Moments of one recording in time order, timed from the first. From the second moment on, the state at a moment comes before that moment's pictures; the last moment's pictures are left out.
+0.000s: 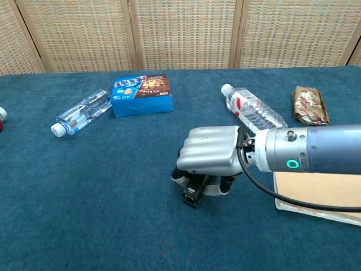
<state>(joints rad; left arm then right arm) -0.29 -0.90 -0.05 -1.90 1.07 1.34 0.20 0.98 -1.65 0.04 -1.23 -1.80 0.73 -0.25</state>
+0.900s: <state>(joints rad) -0.28 -0.90 -0.07 -1.89 1.11 1.26 0.16 0.75 -1.31 0.05 -1.64 -1.37 0.92 -0.56</state>
